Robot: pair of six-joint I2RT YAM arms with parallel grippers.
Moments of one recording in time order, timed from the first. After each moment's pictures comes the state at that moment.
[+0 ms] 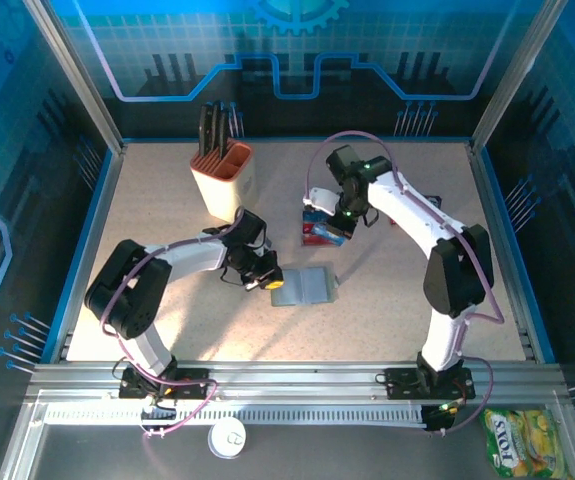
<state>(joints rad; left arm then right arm) -0.50 1.70 0.93 -0.43 0.55 -0.89 0.46 1.87 1.68 -1.15 -0.16 -0.71</state>
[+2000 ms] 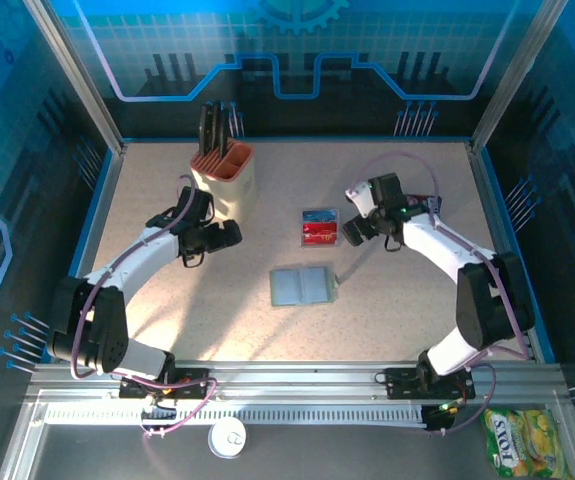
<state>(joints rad) -0.21 1.44 0.94 -0.57 0.01 -0.56 0.29 1.56 1.00 -0.35 0.05 -0.32</state>
